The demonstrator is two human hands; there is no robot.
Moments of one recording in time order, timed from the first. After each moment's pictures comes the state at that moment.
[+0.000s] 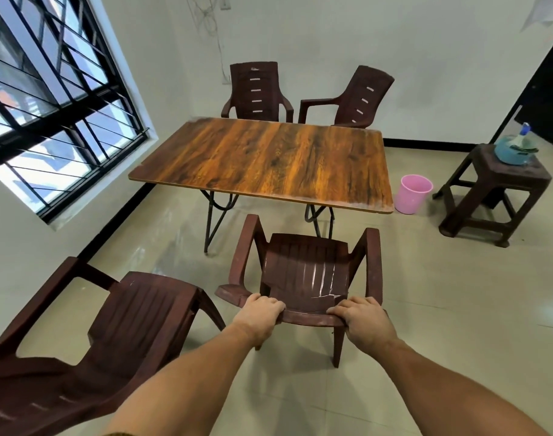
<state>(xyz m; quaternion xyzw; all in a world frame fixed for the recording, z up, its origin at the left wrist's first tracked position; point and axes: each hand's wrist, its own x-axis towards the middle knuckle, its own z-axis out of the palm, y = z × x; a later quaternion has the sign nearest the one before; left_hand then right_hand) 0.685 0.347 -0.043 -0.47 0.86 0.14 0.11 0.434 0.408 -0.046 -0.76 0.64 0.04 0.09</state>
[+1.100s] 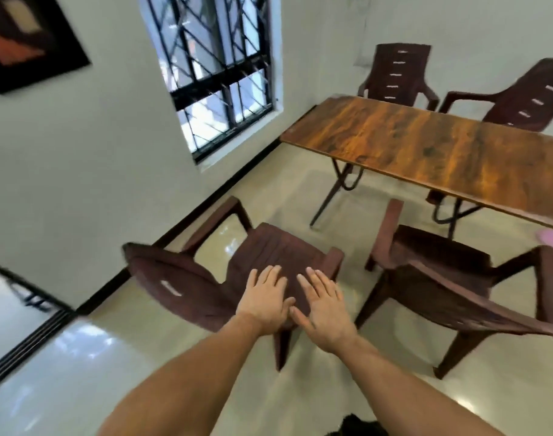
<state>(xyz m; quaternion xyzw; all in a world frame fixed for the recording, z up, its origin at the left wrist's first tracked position) 1.065 0.462 -0.025 -0.66 0.74 0.12 0.08 0.890 0.451 -0.058 -0.85 0.51 -0.08 0.15</state>
